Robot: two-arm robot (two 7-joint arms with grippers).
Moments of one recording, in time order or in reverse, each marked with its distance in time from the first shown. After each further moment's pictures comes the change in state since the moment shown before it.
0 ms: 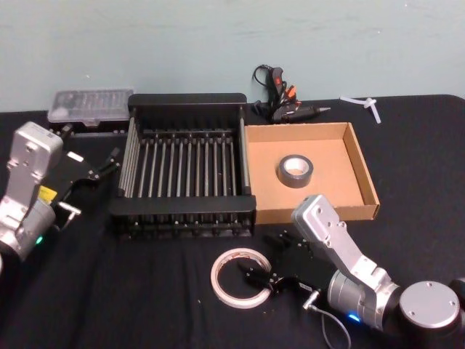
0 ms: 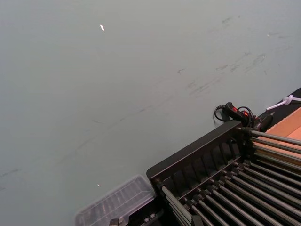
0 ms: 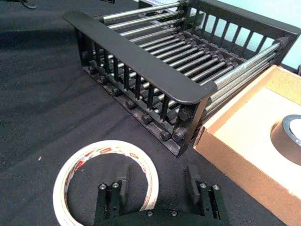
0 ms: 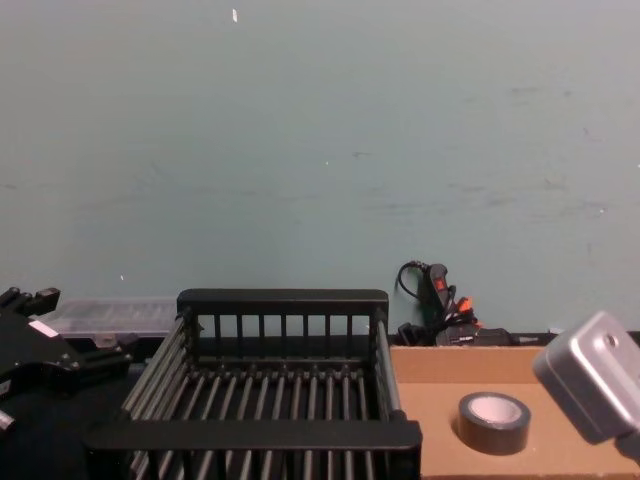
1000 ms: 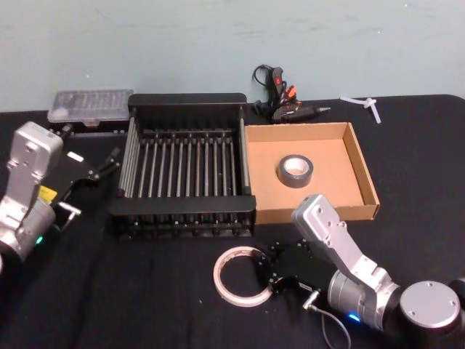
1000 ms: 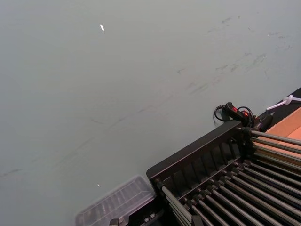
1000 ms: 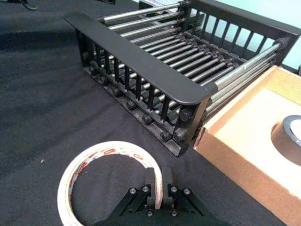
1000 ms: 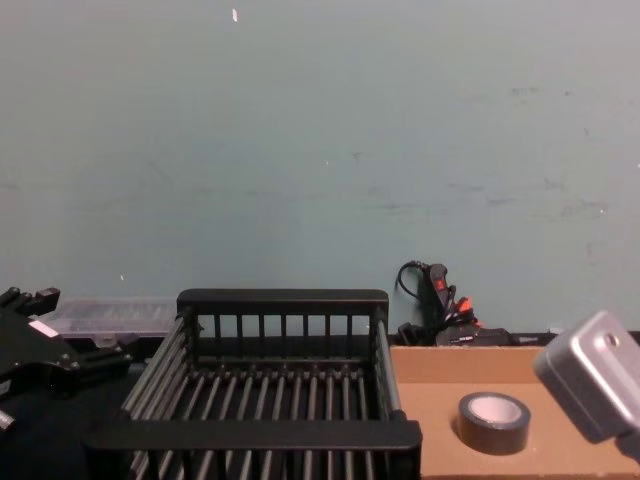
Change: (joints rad) left arm 0.000 0.000 0.000 0.000 0.000 0.000 0.000; right arm 0.000 0.000 0.000 0.000 0.002 -0.001 0.001
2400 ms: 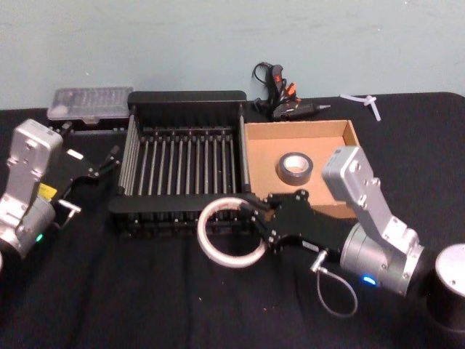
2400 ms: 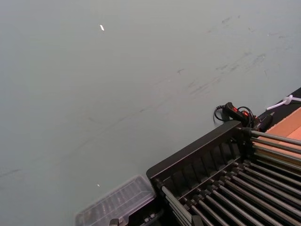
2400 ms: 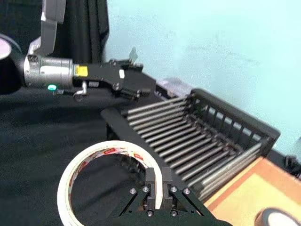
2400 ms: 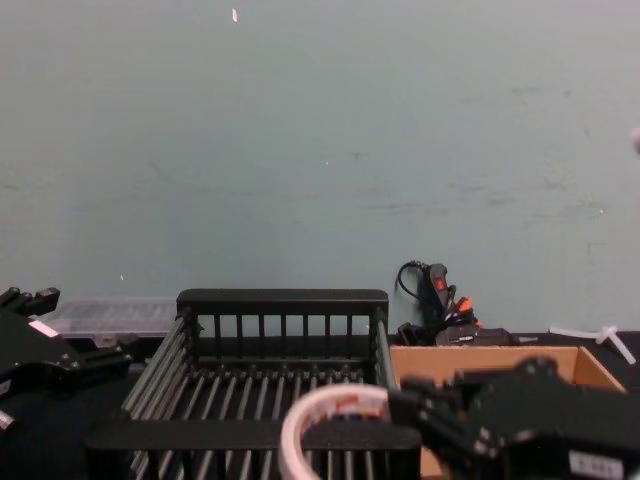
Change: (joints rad) left arm 0.000 0.000 0.000 0.000 0.000 0.000 0.000; right arm 0.030 0.084 0.024 -0.165 0.140 -0.091 0.088
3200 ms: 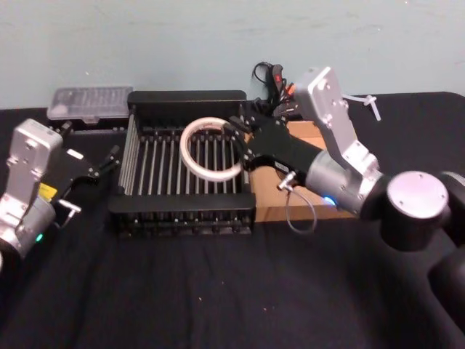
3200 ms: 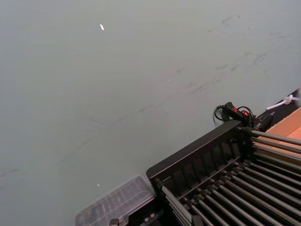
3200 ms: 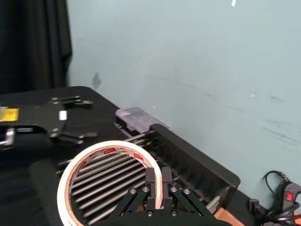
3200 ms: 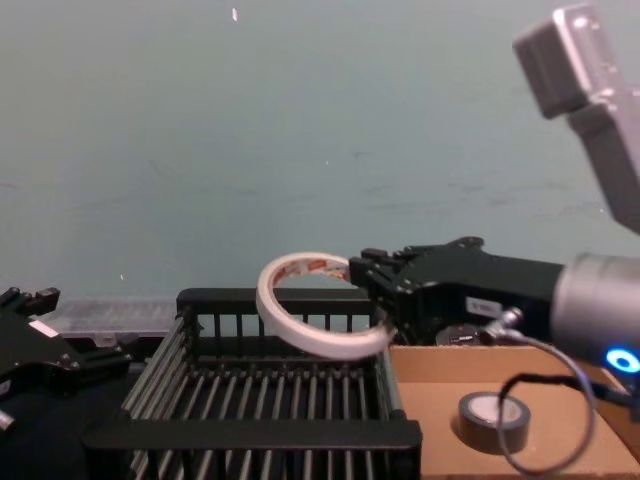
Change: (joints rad) left arm 0.000 0.000 0.000 0.000 0.000 0.000 0.000; right arm 0.267 -0.148 -0.041 0.241 -0.022 -0.031 -0.064
